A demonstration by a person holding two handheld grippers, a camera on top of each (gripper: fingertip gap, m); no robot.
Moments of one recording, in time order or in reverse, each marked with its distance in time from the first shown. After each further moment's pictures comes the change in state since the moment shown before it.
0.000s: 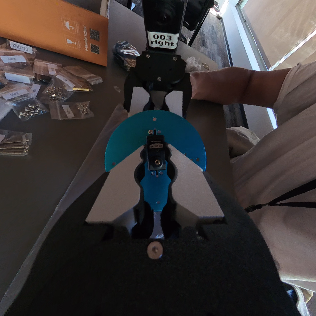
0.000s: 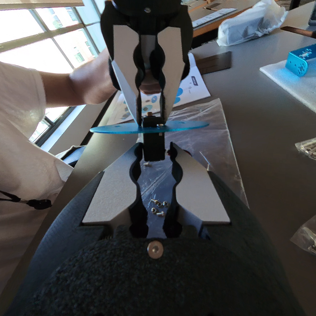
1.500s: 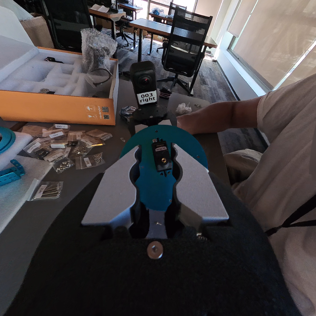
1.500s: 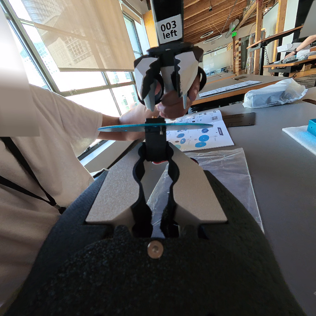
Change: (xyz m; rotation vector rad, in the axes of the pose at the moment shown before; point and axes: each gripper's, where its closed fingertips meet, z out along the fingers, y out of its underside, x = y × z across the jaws) left arm 0.037 -0.061 -0.031 0.239 -0.073 0.199; right arm -0.040 -0.045 -0.029 0.278 -0.210 -0.074
